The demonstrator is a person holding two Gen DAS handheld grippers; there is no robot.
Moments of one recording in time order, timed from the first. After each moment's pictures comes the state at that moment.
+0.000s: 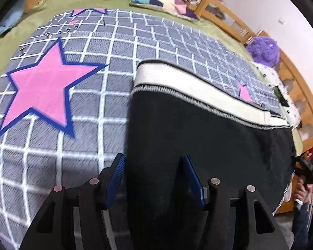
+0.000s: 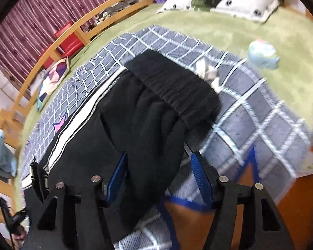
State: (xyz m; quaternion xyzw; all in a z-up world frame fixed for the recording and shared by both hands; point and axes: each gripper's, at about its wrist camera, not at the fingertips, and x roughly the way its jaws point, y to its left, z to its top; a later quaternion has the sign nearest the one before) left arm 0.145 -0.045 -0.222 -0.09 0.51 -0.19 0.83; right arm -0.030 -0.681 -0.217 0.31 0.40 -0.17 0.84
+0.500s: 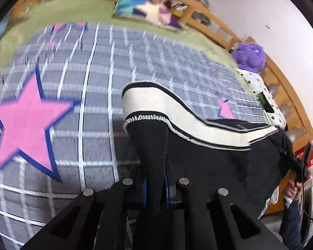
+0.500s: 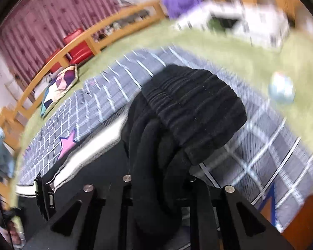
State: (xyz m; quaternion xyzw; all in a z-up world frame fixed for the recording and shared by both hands) left arm 0.170 -0.061 -0.177 -0.10 0.49 -0.23 0.83; right arm 0.015 -0.643 -0.170 0.24 0.35 -0.19 0.89
